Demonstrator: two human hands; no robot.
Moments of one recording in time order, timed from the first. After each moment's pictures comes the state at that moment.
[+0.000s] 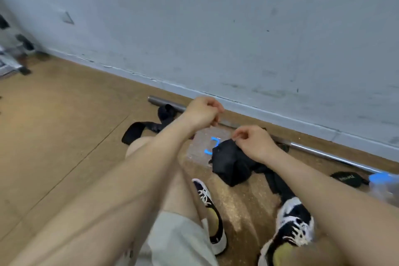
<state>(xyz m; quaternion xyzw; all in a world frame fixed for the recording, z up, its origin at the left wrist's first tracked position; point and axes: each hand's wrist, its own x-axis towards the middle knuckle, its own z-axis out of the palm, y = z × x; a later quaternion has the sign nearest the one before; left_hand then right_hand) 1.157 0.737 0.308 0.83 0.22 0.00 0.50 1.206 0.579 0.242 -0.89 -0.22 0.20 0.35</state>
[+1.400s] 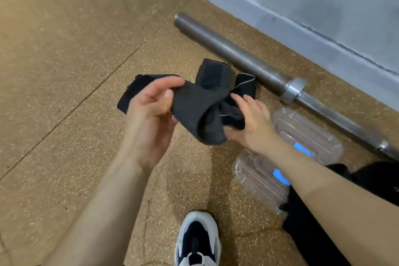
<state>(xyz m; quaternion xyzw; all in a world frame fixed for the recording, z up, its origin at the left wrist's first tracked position) 1.219 1.047 0.035 0.47 0.37 0.25 0.76 1.374 0.920 -0.085 -0.84 -0.37 0.31 0.23</state>
